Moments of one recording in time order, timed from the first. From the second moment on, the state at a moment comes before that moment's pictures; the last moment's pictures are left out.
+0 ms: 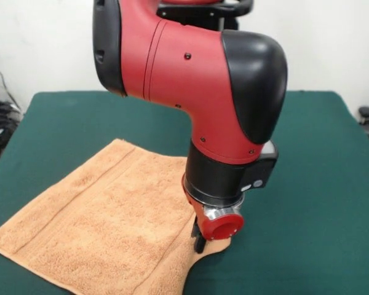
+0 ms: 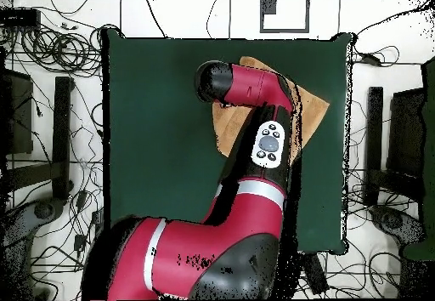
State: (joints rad) arm -0.02 -0.10 -0.29 0.88 0.17 0.79 2.86
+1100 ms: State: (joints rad) arm -0.17 -0.11 -0.22 0.91 0.10 0.65 2.86
